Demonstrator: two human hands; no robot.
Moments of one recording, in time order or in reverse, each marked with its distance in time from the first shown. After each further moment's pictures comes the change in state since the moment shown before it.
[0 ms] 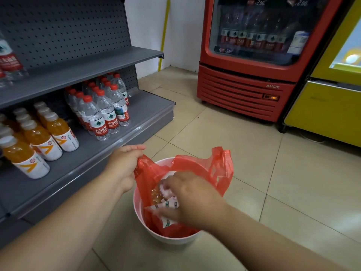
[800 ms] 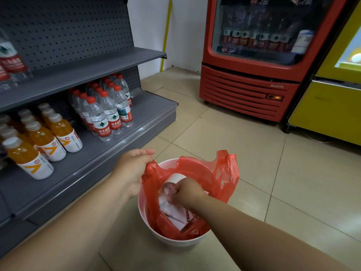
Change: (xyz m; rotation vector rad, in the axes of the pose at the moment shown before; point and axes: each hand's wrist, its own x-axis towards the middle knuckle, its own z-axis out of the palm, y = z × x) left_hand -0.009 -0.004 0.001 0.018 -0.079 -0.023; right_hand 0.053 0.025 0.062 0.609 -0.272 0.604
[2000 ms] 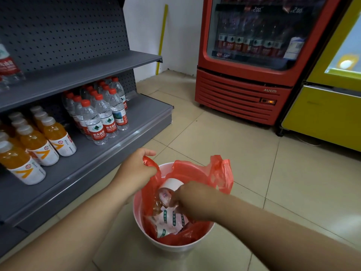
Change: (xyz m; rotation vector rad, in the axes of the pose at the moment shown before) left_hand 0.000 -0.001 0.001 0.590 -0.095 0.263; right_hand -0.049 -0.015 -0.040 -0.774 -0.096 -0.437
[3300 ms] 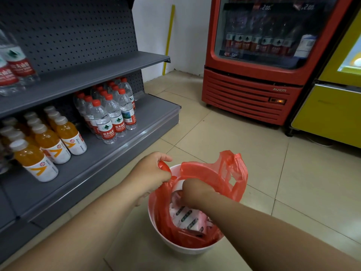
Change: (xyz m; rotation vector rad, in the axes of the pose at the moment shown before) left_hand -0.008 -0.001 -0.002 -0.034 -0.149 0.010; right_hand 0.053 -0.002 0.019 0.240 -0.121 0.437
